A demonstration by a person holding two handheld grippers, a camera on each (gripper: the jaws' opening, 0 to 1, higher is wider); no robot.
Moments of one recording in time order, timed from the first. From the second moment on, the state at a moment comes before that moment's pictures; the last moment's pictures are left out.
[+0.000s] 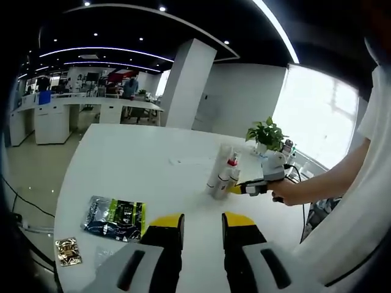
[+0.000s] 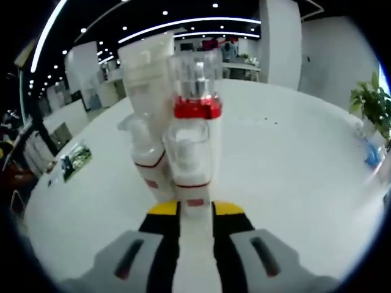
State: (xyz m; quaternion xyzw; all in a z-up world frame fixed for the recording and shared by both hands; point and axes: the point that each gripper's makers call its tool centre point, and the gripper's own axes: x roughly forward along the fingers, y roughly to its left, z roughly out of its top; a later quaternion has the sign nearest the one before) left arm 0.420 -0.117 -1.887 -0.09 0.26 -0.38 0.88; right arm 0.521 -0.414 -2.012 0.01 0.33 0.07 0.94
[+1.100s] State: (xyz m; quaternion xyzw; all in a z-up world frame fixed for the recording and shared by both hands) left arm 0.419 -0.121 -1.892 -0.09 0.27 -0.38 0.88; right arm 0.522 -0.409 -2.009 0.02 0.32 0.07 0.94
